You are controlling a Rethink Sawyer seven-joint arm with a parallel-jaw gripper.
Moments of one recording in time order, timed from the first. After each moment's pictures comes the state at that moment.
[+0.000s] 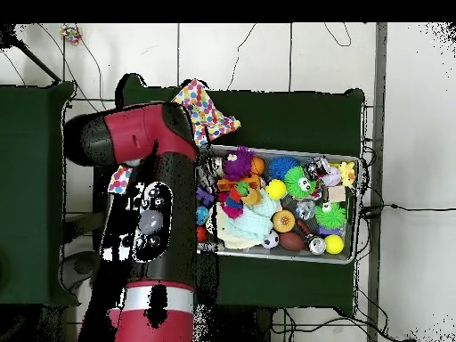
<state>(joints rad) 0.21 -0.39 -0.23 0.98 -0.10 0.83 1.91</state>
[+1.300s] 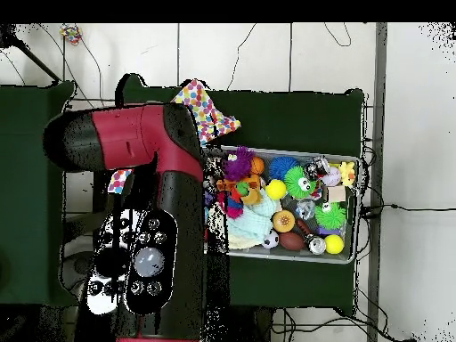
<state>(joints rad) 0.20 -0.53 -0.26 1.06 -0.04 0.83 1.91</state>
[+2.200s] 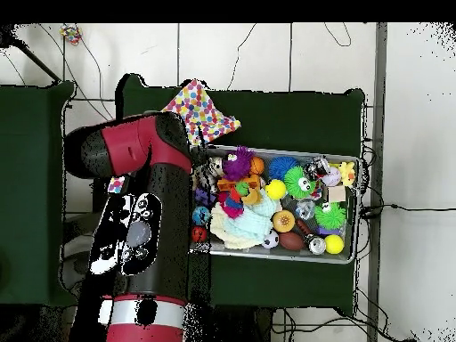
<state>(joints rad) 0.23 -0.40 -0.27 1.04 -0.16 0.83 1.91</state>
